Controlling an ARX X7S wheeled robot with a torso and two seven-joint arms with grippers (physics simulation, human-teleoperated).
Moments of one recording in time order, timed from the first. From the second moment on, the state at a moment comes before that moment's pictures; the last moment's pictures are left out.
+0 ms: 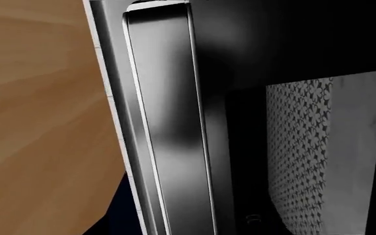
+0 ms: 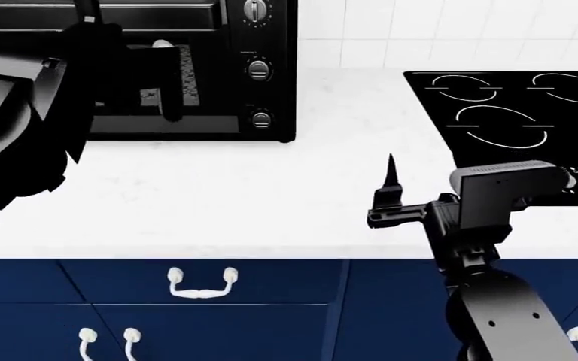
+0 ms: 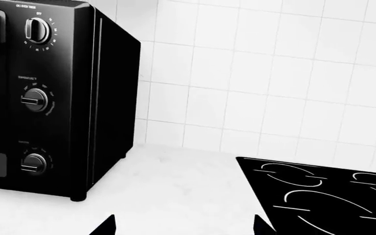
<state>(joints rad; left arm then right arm) -1.56 -0.56 1.25 -0.52 0.43 -0.39 0.36 0.40 0.27 -0.08 -0.40 0.21 0.57 0.09</state>
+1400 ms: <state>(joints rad) -1.61 -0.42 1.30 -0.89 0.48 -0.20 0.24 0.36 0.30 -0.05 -0.43 0.24 0.57 0.14</state>
